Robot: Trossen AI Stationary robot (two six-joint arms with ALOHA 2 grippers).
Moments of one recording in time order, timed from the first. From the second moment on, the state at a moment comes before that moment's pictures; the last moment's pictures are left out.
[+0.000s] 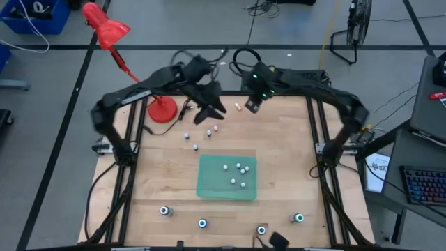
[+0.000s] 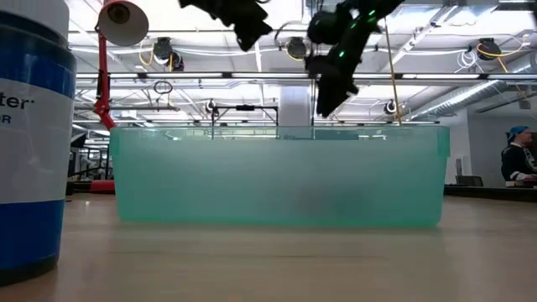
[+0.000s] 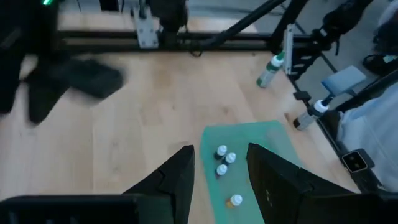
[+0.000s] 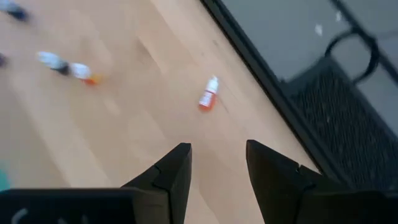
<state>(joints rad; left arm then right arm) 0.45 1.70 1.77 -0.85 0.71 0.34 -0.57 1.69 1.52 -0.87 0.04 -0.01</state>
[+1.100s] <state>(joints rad) 0.48 1.08 0.87 -0.11 0.52 0.16 -0.62 2.19 1.92 -0.87 -0.36 0.18</state>
